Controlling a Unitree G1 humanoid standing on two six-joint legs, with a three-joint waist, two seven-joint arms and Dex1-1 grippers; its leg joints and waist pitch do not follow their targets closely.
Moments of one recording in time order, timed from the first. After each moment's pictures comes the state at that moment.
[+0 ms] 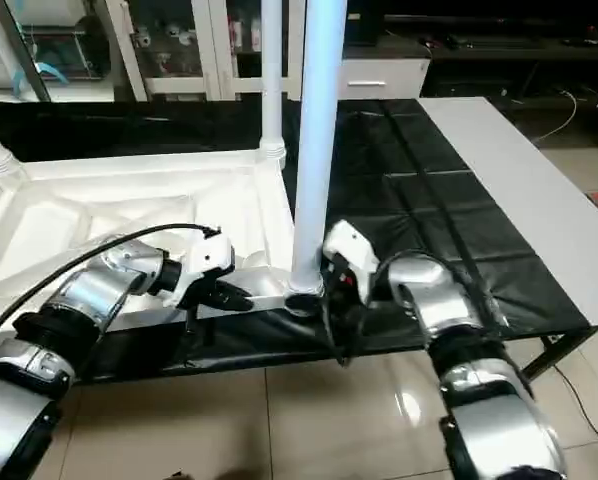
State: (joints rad) left arm -0.74 0.33 -0.32 0.80 0.12 0.05 -1.26; right arm -0.68 -0.32 0.17 0.88 0.07 -0.06 1.14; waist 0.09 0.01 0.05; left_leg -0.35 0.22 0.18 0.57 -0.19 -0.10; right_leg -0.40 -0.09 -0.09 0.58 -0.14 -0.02
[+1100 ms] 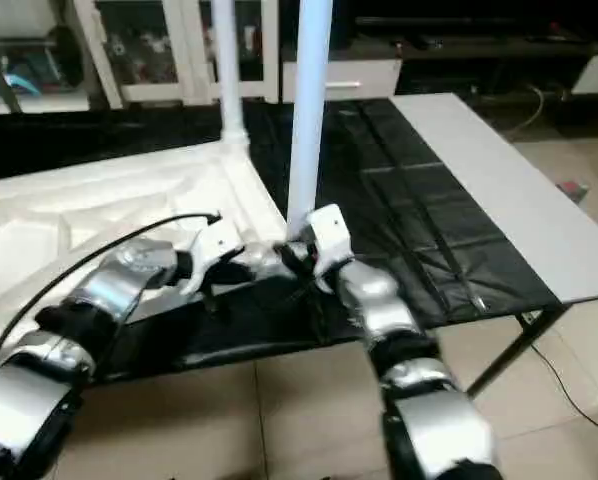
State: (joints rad) left arm -0.81 0.24 -0.28 0.96 0.17 0.03 -0.89; right arm -0.75 -0.05 0.03 1.06 0.07 -0.07 0.35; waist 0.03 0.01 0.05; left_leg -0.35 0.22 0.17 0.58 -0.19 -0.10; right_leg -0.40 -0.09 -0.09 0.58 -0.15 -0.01
